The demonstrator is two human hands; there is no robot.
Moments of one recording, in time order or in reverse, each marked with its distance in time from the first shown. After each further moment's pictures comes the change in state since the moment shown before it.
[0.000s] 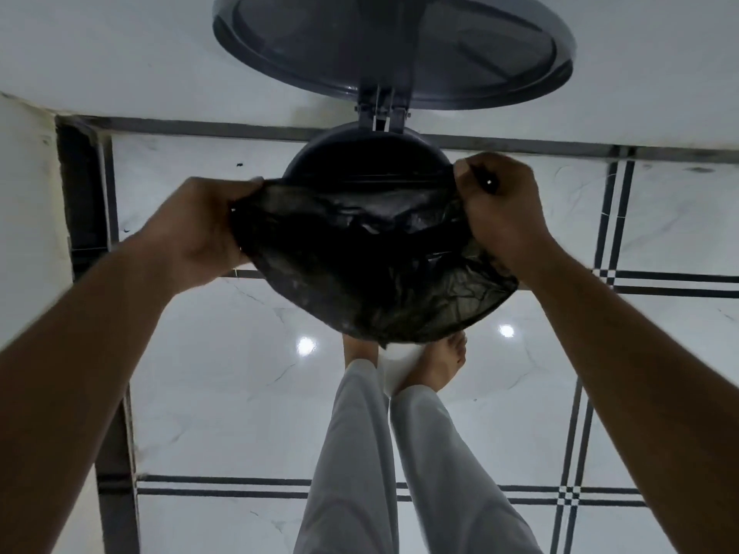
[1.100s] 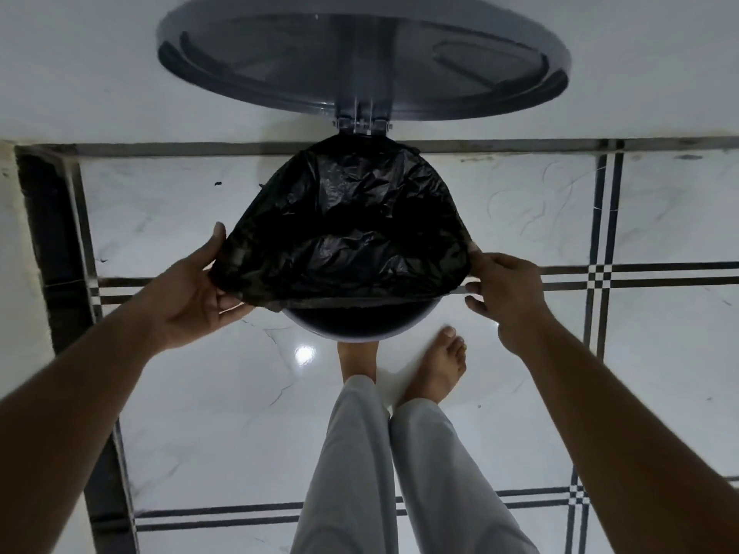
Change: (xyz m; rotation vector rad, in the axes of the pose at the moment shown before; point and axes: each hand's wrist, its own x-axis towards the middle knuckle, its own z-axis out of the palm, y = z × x) left_hand 0.054 -0.058 -0.050 -0.231 0.032 -0.252; right_hand -0.037 0.066 0.012 0.492 0.040 0.704
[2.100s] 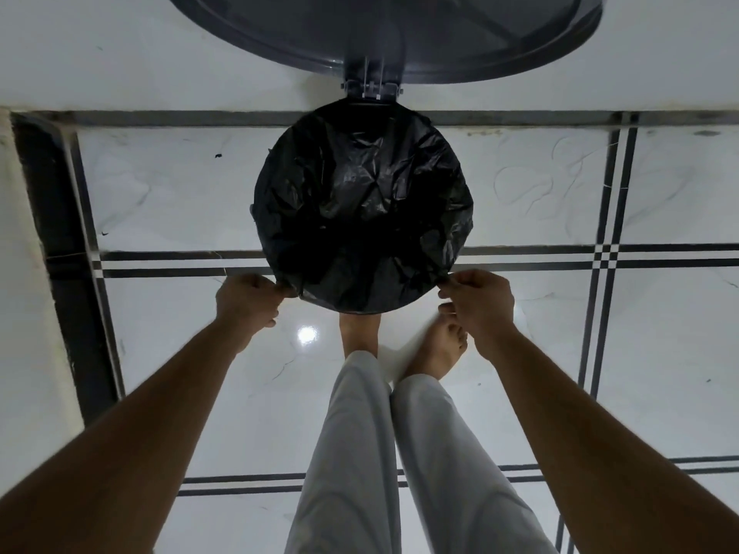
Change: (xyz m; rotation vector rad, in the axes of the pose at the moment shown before) left_hand 0.036 -0.086 0.033 0.618 0.577 0.125; right_hand -0.016 0.061 0.019 -0.235 0.055 0.049
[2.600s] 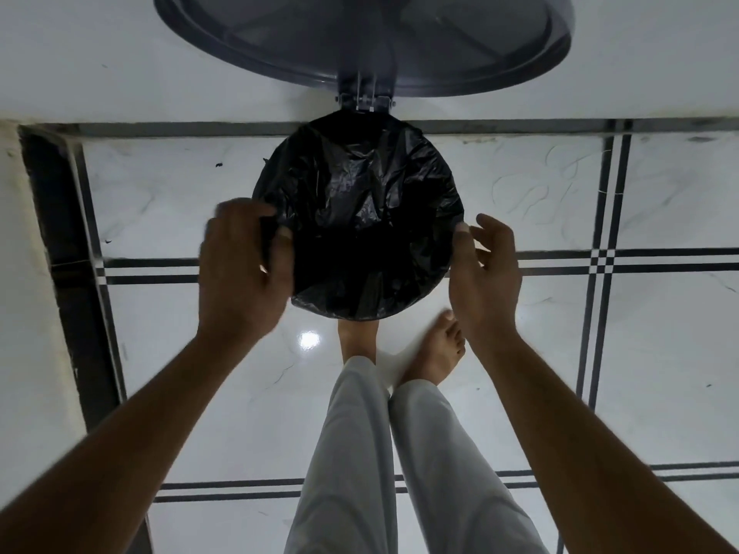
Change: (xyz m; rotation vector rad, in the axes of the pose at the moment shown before) left_hand -0.057 0.047 -0.016 0.336 0.410 1.050; right_hand -0.026 -0.037 0.001 0.143 0.197 -0.412
